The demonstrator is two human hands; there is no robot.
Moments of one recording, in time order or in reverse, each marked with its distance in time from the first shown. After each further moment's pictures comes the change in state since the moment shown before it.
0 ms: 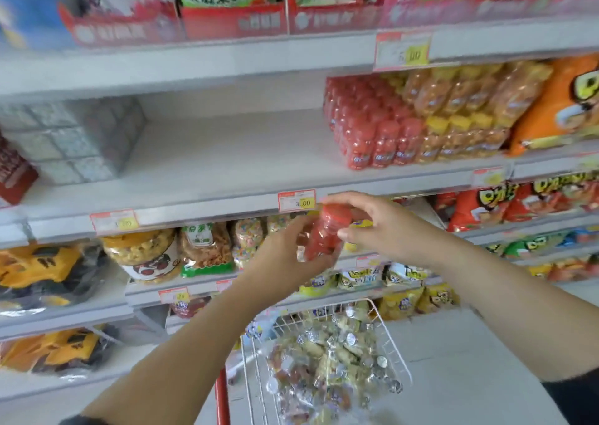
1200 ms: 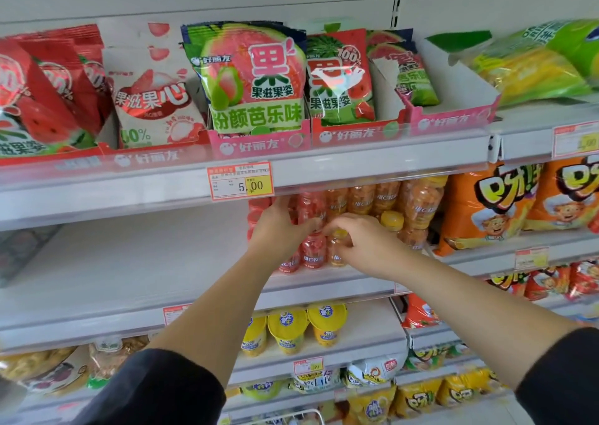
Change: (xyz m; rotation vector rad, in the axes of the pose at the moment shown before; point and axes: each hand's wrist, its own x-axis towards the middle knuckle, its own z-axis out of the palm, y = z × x) left_hand 0.260 0.121 0.067 0.119 0.374 -0.006; right_hand 0.077 0.109 -0.209 -0.438 0.172 -0.102
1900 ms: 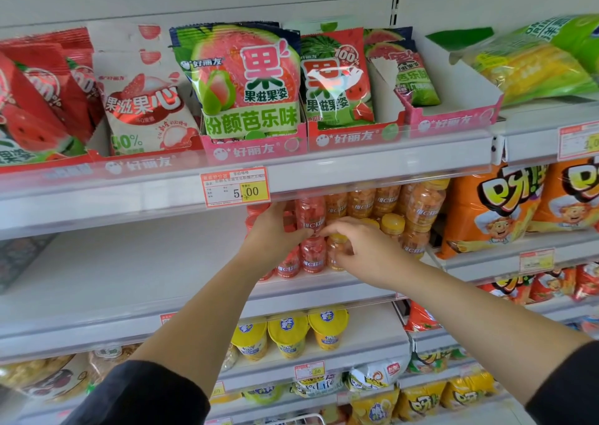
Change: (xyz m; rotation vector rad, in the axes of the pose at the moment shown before) left_hand 0.005 -0.011 -0.007 -0.055 -0.110 -0.001; right_hand -0.003 0.004 0.004 0.051 0.009 -0.011
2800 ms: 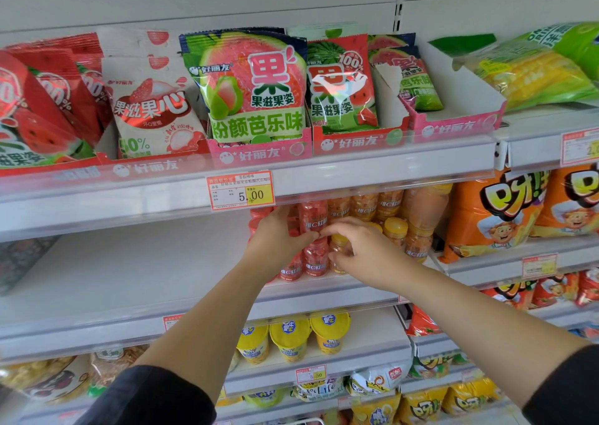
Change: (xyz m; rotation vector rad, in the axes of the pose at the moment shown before) left_hand -0.006 0.004 0.000 0.051 0.028 0.009; right_hand 0.003 -0.002 0.001 0.005 0.022 -0.019
